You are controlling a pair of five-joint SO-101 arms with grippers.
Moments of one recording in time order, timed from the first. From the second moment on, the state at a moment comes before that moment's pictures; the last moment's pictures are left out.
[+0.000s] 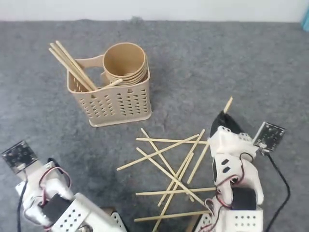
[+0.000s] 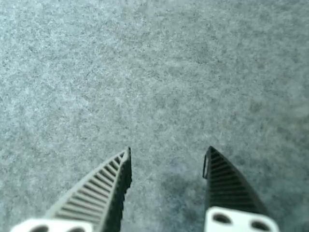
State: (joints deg) left arm -59.4 -103.2 96.7 65.2 -8.0; right arm -5.1 -102.9 87.3 42.0 -24.8
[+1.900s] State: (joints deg) left arm -59.4 -103.2 96.7 66.2 -10.6; right arm -56.3 16.9 -57.8 35.6 8.0
